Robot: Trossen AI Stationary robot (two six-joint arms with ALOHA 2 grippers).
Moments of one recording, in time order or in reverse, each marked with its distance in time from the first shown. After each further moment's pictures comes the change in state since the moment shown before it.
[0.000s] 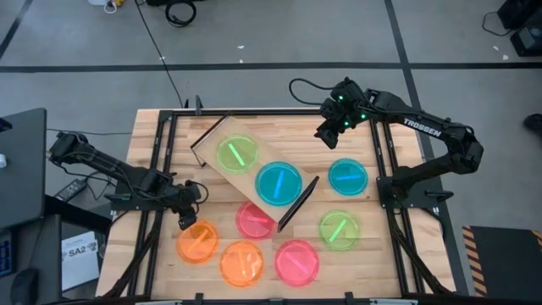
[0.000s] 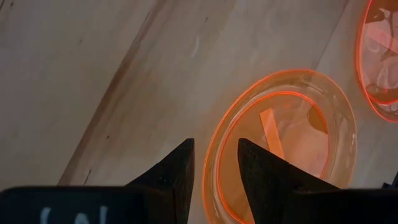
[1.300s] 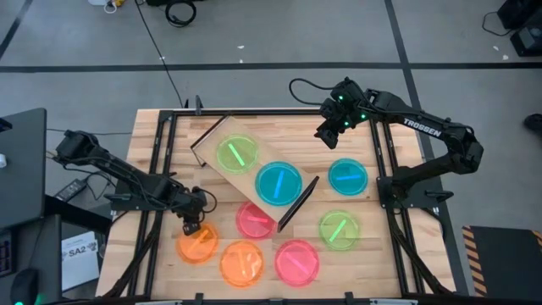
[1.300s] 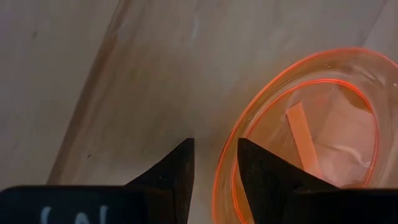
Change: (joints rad) left arm -0.034 0.249 0.000 0.138 0.011 0.062; right arm 0.000 0.000 0.000 0.001 0.000 0.000
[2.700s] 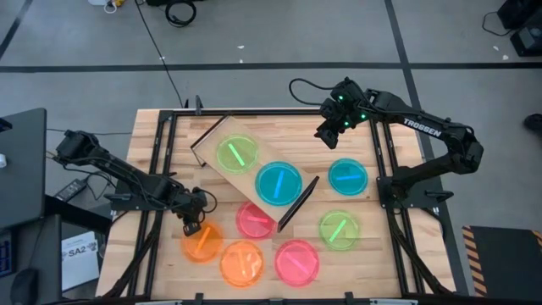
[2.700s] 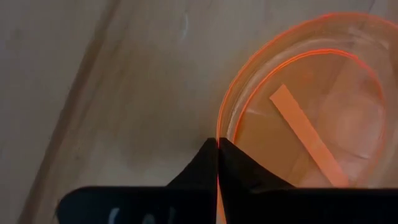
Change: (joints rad) left arm 0.000 0.000 0.000 0.011 0.028 -0.016; right arm 0.000 0.000 0.000 0.000 0.000 -0.008
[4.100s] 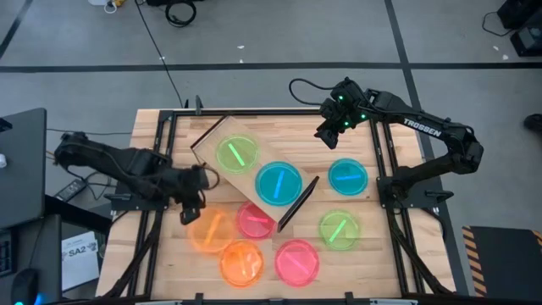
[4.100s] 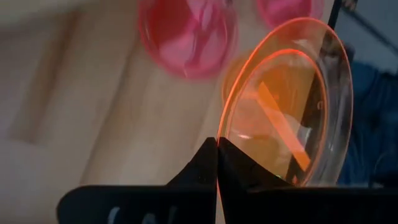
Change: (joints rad) left arm 0.116 -0.002 0.747 -0.572 -0.060 0.170; right arm 0.000 0.000 0.000 0.000 0.000 0.000
